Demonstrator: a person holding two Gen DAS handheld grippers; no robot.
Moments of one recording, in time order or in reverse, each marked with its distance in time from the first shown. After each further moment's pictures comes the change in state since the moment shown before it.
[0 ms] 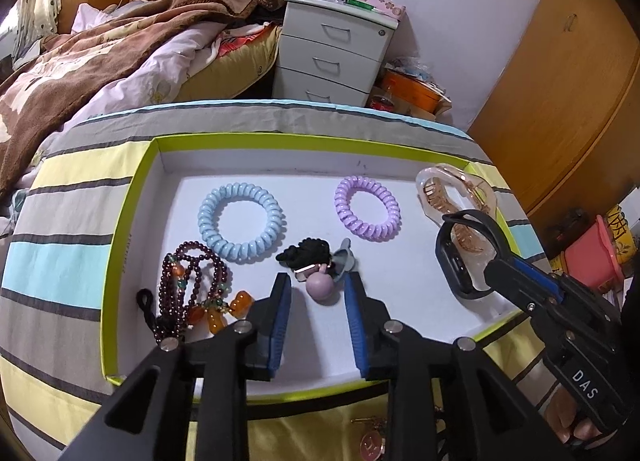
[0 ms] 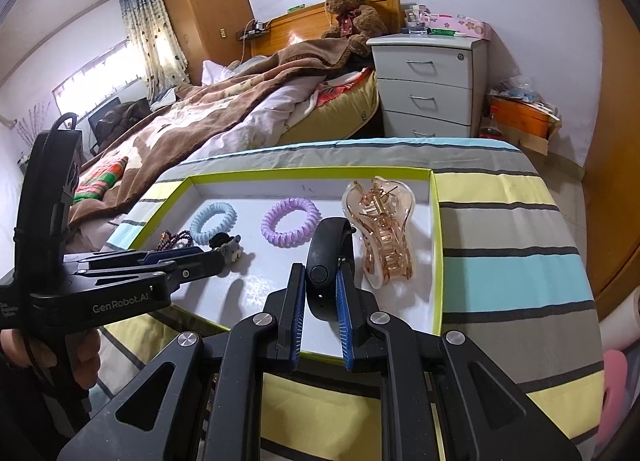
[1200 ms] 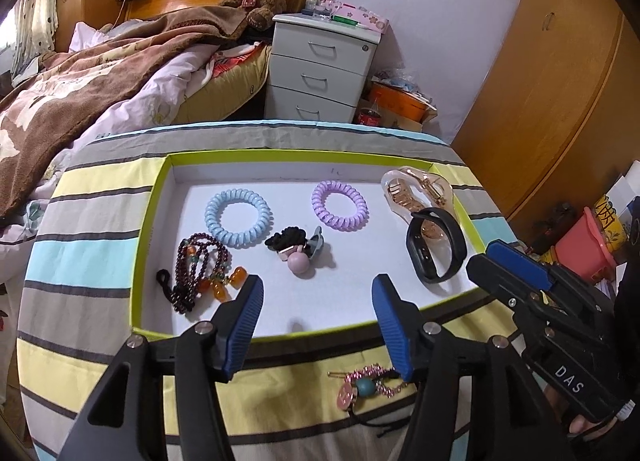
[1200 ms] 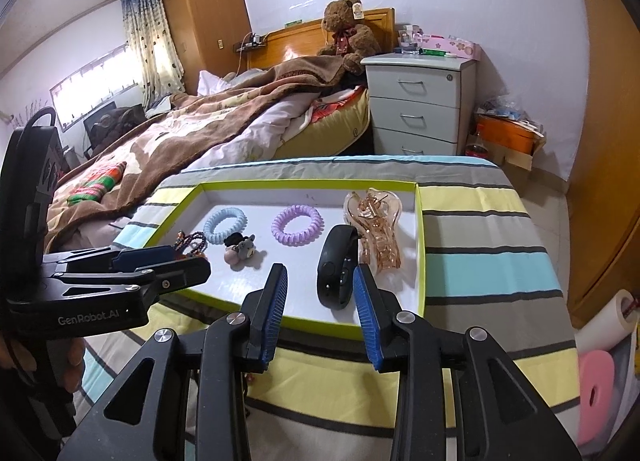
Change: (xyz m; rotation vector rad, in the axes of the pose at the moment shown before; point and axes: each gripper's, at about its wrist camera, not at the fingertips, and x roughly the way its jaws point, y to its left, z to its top) left arm -0.044 -0.011 -0.015 0.039 -0.058 -0.008; right arm -0.037 0.015 -0.009 -0.021 -0.058 -0.049
